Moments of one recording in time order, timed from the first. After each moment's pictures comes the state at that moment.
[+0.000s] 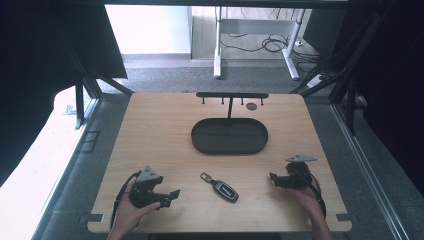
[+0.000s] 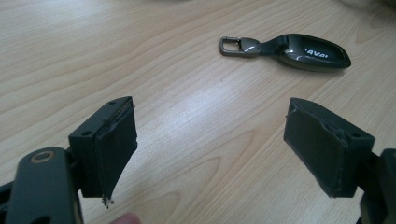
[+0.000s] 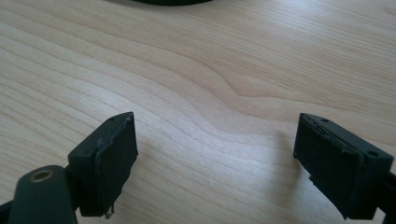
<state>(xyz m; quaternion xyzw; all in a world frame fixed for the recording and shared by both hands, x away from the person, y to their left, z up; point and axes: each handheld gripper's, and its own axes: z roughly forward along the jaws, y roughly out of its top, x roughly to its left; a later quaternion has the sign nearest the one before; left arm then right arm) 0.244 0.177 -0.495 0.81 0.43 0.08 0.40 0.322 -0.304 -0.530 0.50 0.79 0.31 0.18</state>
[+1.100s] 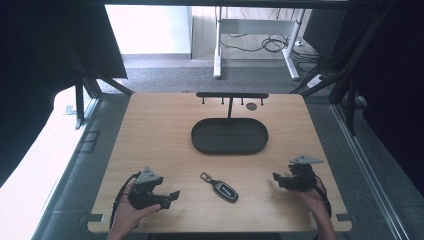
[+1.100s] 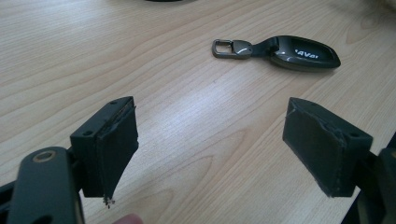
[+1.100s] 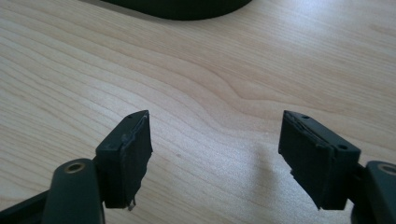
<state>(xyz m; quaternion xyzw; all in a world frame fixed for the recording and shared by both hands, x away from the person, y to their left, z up) 0.239 0.177 -0.491 0.81 0.43 0.09 0.40 0.312 -0.307 -0.517 0.48 0.79 0.33 0.19</state>
